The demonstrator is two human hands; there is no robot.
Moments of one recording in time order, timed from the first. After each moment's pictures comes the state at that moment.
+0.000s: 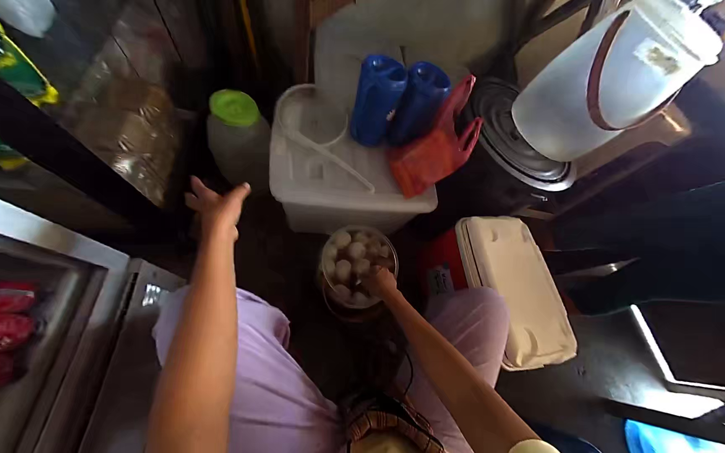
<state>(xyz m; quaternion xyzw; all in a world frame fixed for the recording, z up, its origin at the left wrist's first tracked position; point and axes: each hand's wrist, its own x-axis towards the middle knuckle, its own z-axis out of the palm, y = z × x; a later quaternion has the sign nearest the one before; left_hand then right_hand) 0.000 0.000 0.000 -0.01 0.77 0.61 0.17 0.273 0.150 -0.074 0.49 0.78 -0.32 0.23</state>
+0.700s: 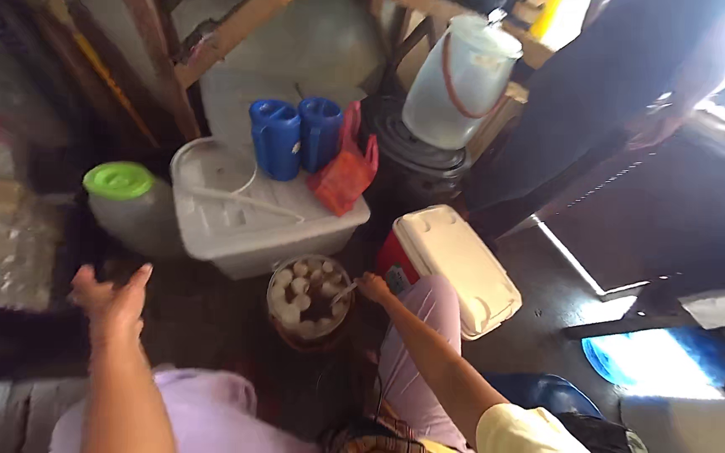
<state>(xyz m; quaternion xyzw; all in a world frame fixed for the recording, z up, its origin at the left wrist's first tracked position) 0.012 -0.013 -0.003 0.09 0.79 0.58 0.17 0.360 0.225 -0.070 0.57 0.74 -0.35 0.10</state>
